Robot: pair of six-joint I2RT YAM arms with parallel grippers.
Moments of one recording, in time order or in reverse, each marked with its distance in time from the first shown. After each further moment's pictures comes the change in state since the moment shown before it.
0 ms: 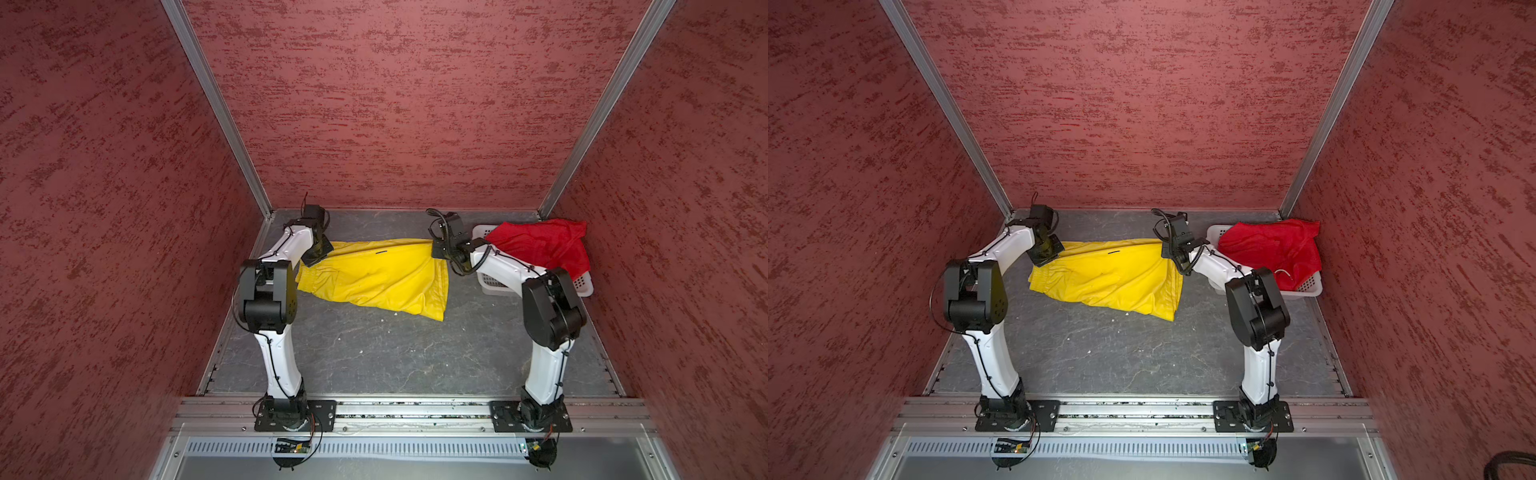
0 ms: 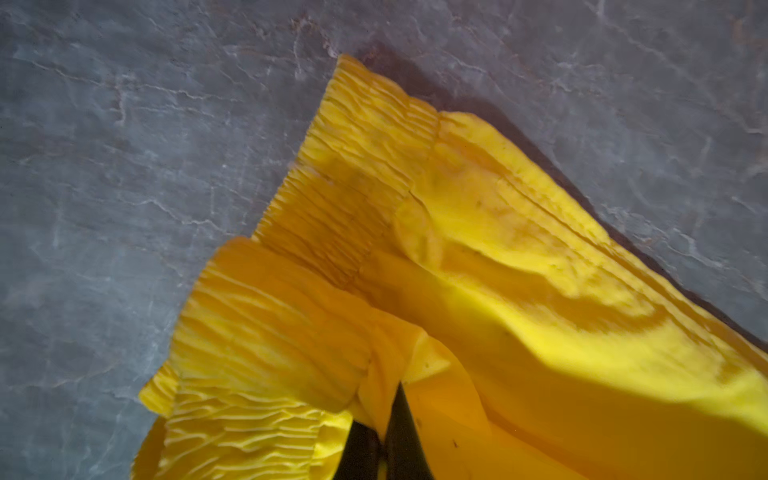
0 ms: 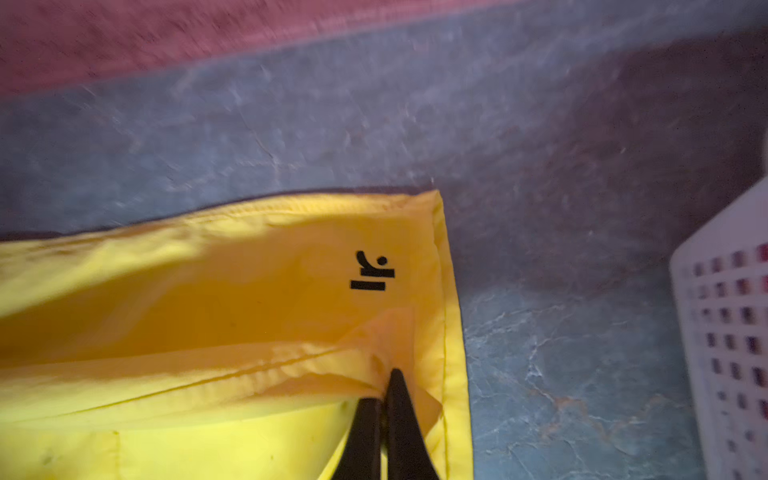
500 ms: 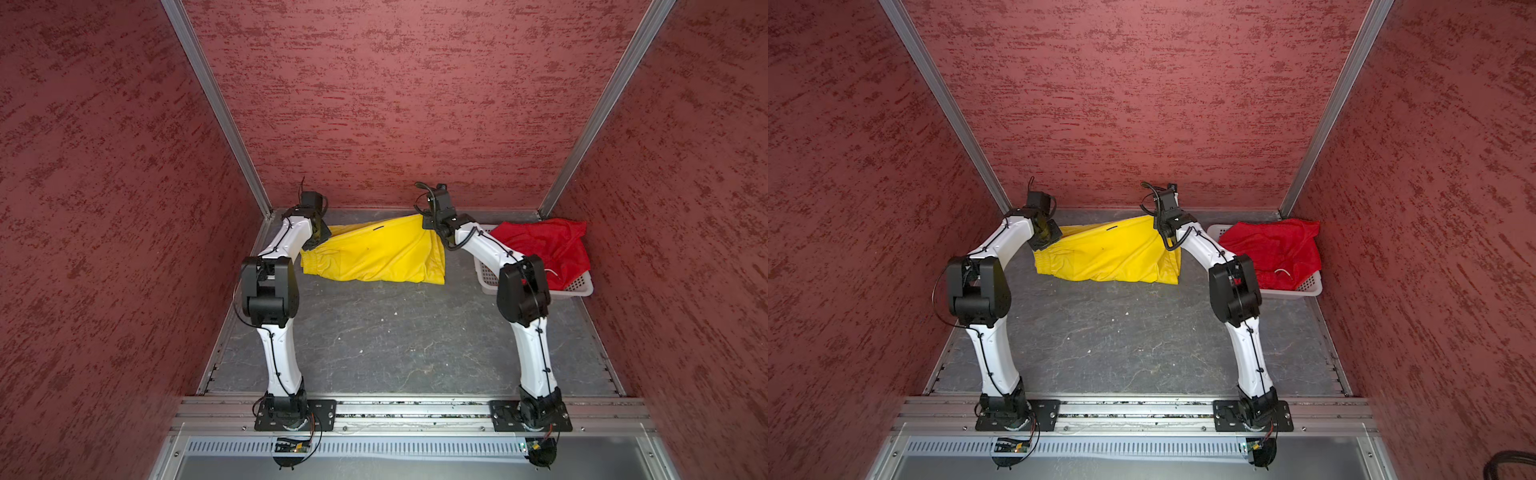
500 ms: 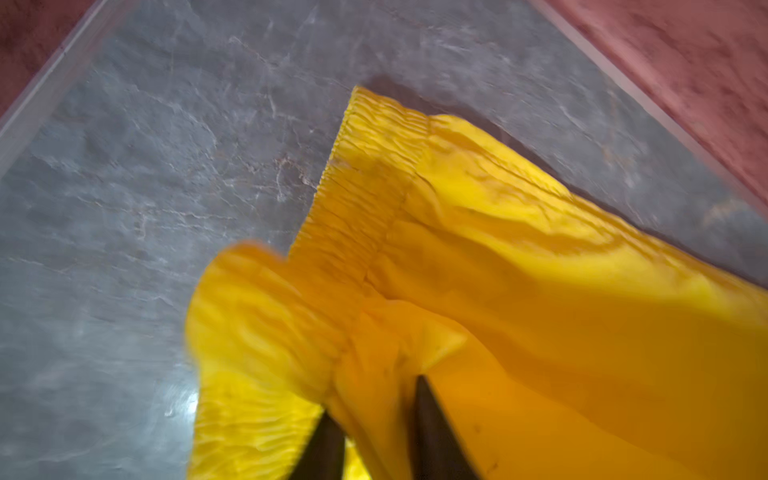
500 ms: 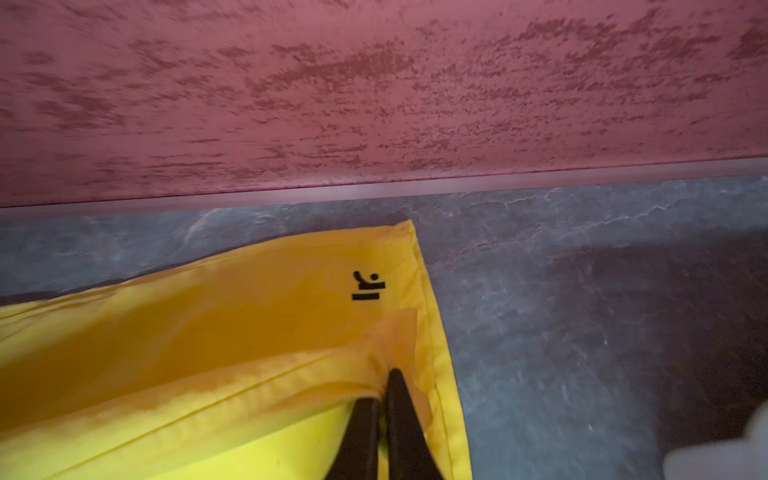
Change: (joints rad) left arm 0.010 0.121 0.199 0.008 -0.052 0.026; right arm -0.014 0.418 0.601 -0.093 0.163 -0.123
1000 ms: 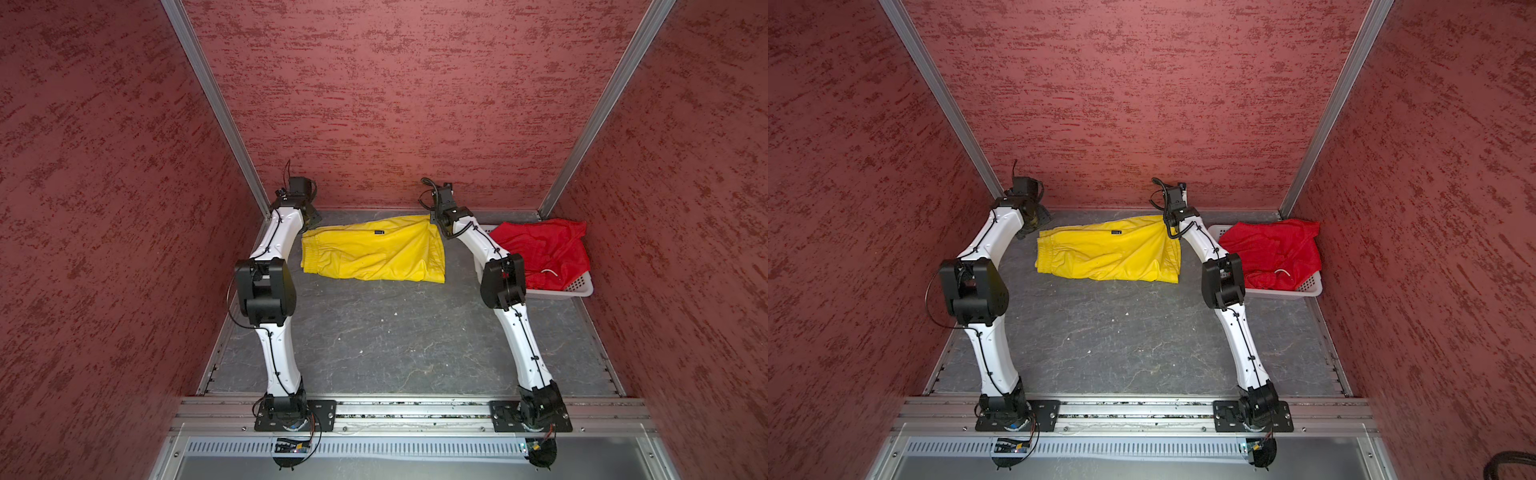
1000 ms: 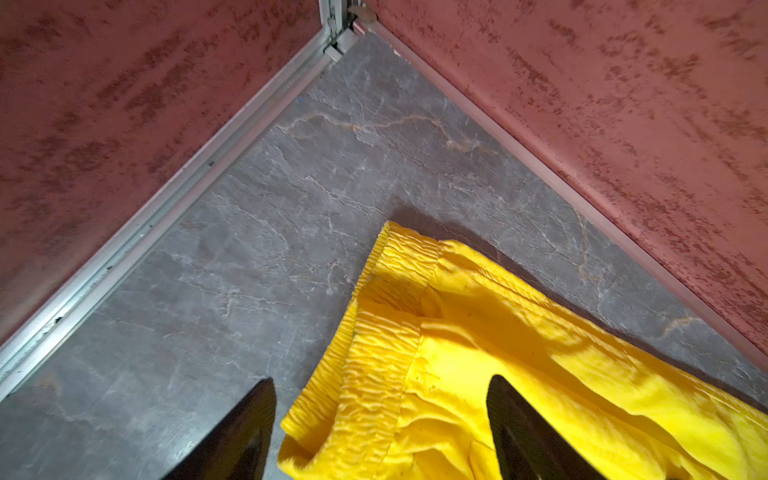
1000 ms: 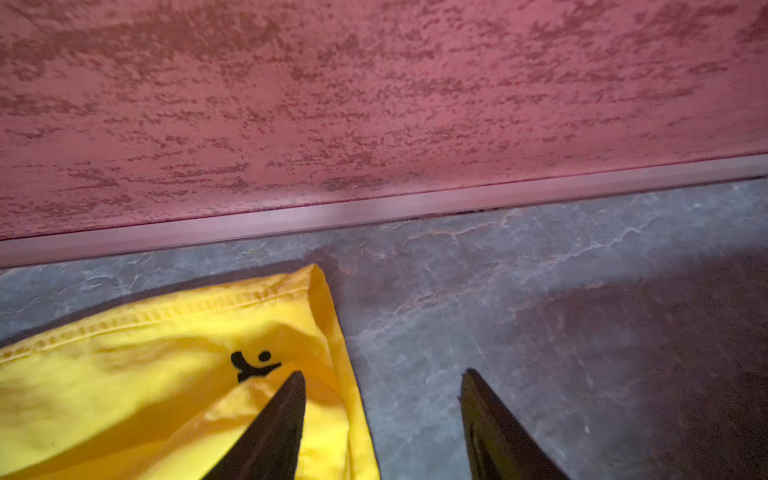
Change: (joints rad) left arm 0.027 -0.065 0.103 -0.032 -0.127 0.020; right arm -0.077 0.251 0.364 -0.187 0.045 -0.030
